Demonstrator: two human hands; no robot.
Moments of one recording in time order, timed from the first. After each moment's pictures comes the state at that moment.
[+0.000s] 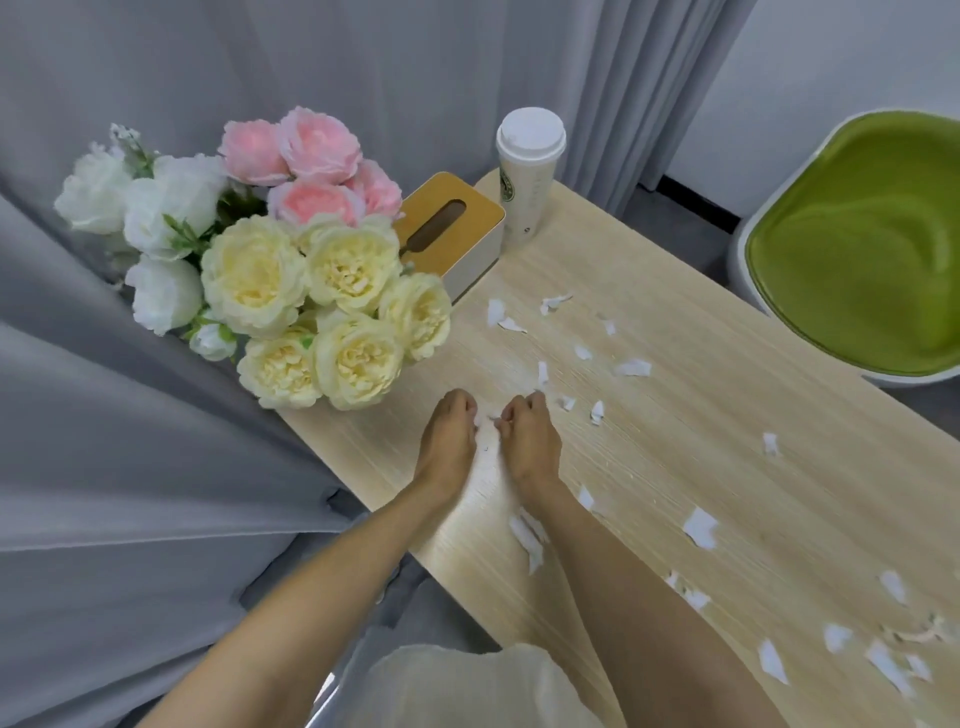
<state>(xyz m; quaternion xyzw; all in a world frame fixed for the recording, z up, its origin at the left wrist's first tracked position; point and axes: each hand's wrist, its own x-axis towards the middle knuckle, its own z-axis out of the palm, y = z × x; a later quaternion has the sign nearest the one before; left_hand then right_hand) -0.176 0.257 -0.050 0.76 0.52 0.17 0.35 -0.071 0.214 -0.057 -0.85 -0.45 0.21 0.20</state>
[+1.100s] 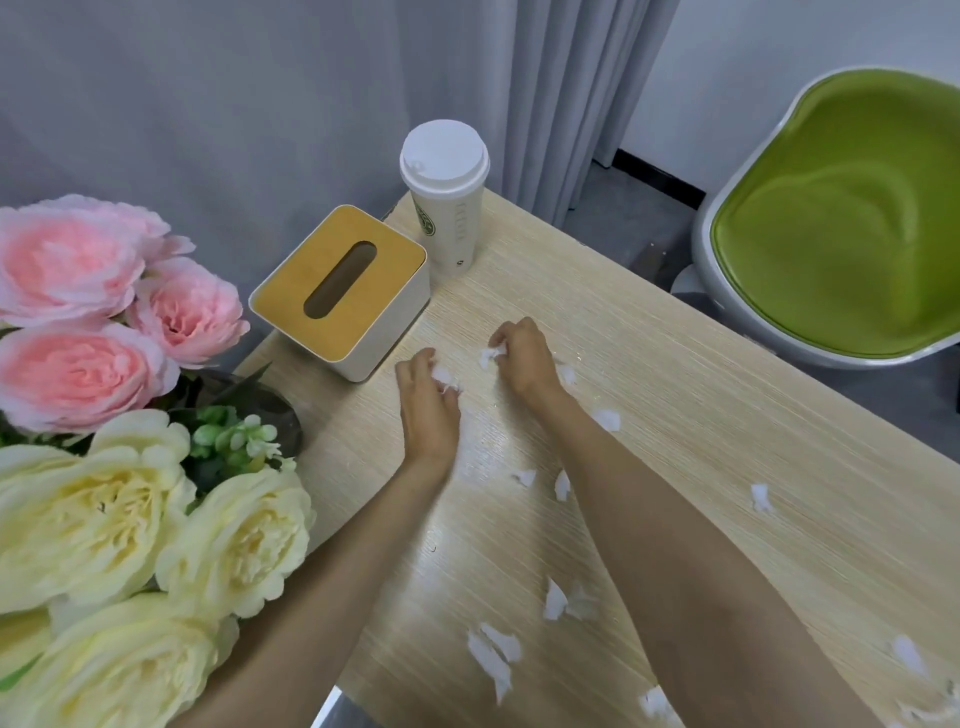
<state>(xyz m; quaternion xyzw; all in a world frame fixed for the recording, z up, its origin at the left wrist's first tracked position) -0.055 0.359 -0.059 0.66 0.59 0.22 0.41 0.089 0.359 -0.074 -0.83 -0.46 0.25 0.21</state>
